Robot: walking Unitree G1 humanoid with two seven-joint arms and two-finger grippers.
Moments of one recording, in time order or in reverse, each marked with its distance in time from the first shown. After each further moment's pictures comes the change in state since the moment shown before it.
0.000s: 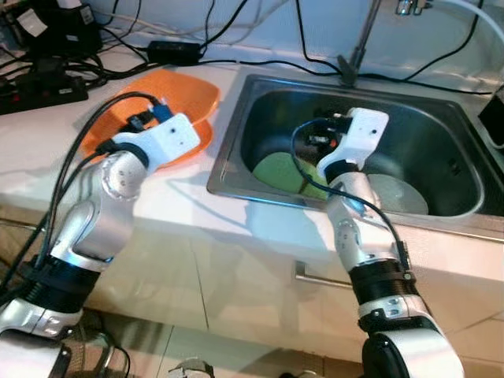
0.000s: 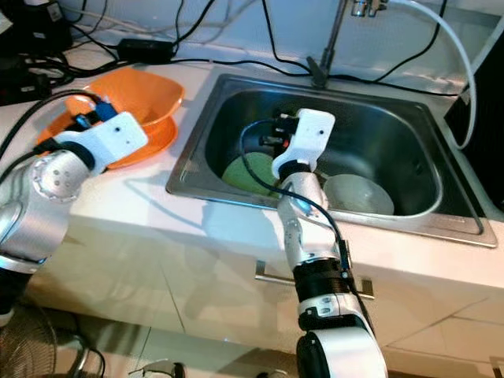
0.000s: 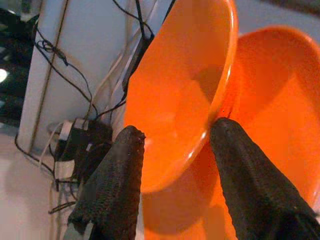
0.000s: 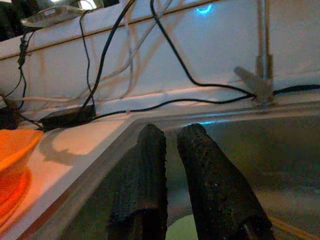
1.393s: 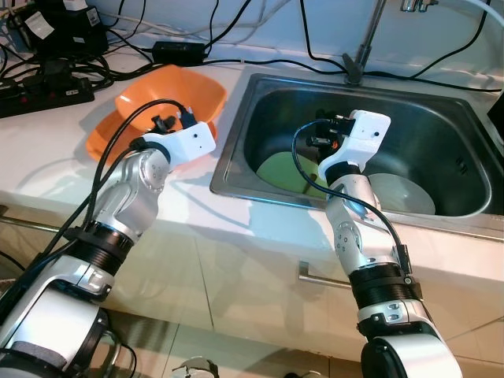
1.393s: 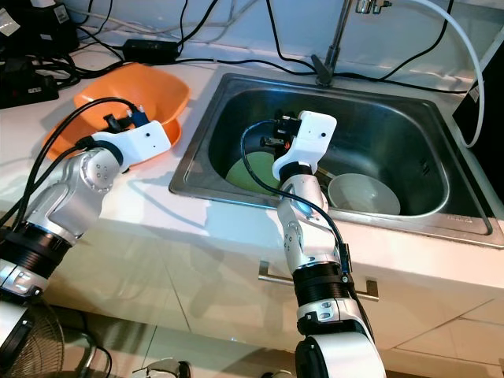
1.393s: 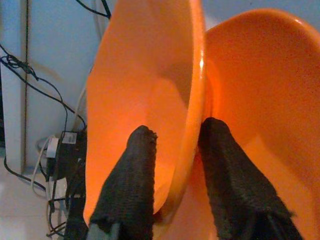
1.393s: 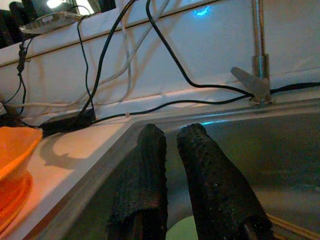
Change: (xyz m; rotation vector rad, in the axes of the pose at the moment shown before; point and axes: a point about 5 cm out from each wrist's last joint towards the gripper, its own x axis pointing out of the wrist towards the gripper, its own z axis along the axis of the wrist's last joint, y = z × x) left arm 0.048 -0.025 0.000 0.105 0.024 -0.044; right arm -0.003 -0.001 0.003 0.000 -0.016 -0.015
